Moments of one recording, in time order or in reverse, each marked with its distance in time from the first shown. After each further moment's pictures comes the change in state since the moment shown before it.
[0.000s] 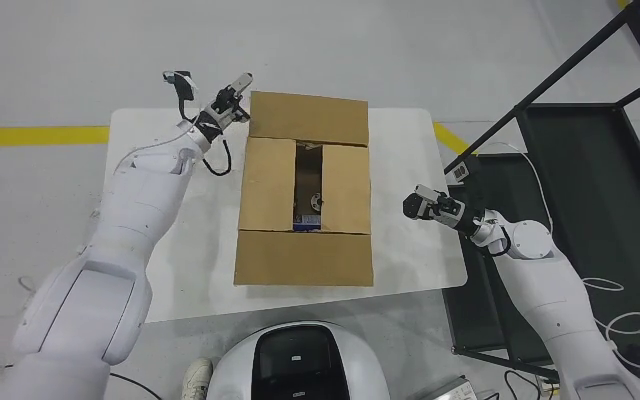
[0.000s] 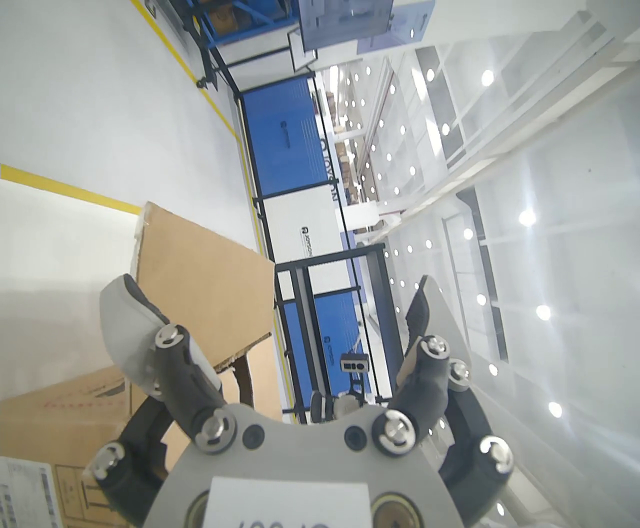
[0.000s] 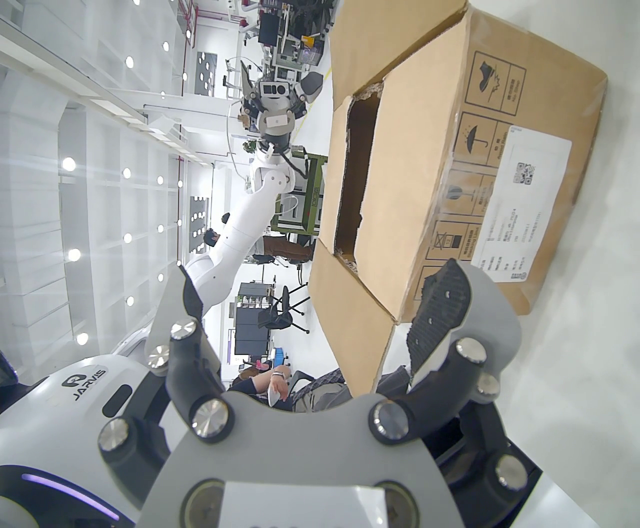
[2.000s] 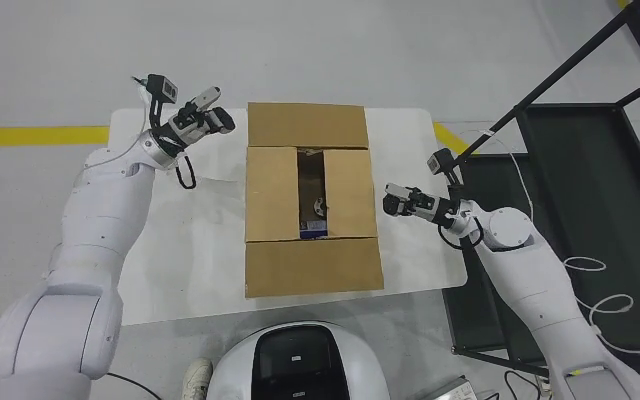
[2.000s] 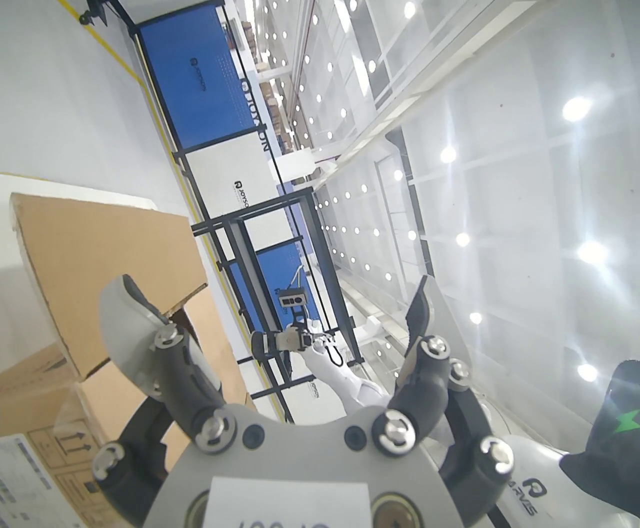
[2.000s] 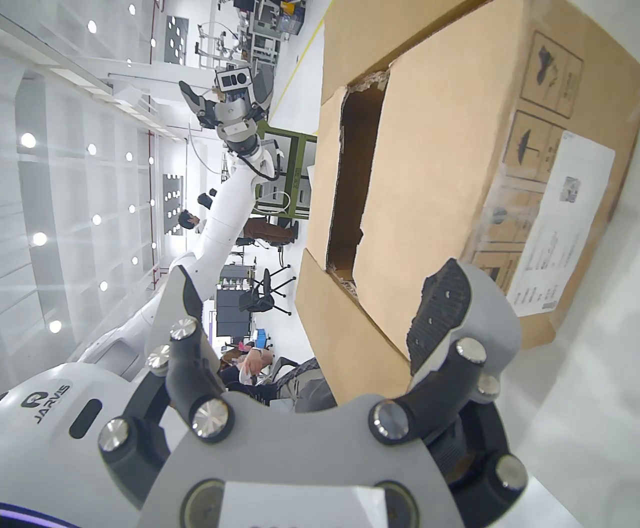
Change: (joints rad) left arm 0.127 0.150 -0.274 -0.209 -0.216 -0.052 -0.601; right arm 0.101 -0.028 -0.131 -0.062 -0.165 0.078 -0.091
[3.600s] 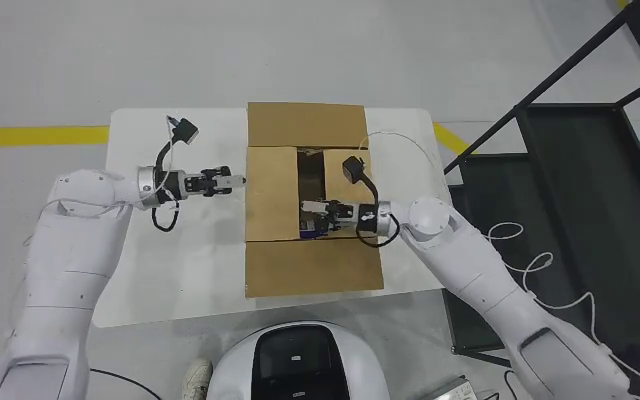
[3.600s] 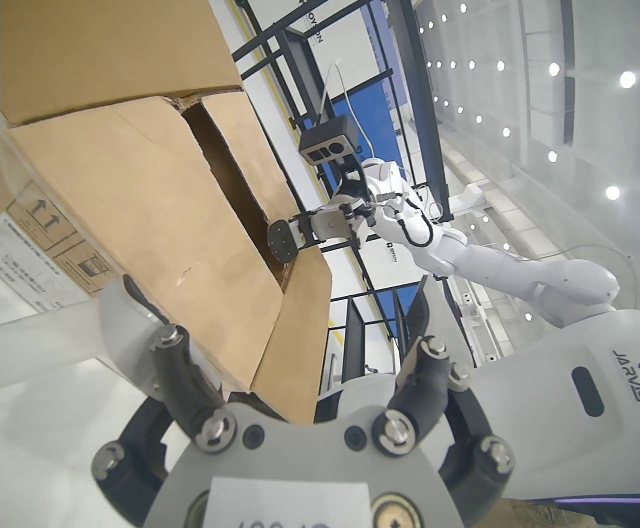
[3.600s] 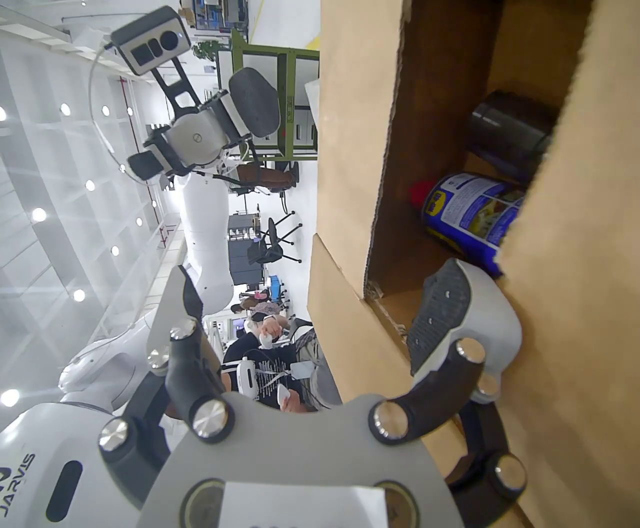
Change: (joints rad) left arm 0.305 0.211 -0.013 -0.645 0.264 0.160 -0.160; right arm 0.226 -0.136 -0.409 0.009 -0.033 0.197 -0.106
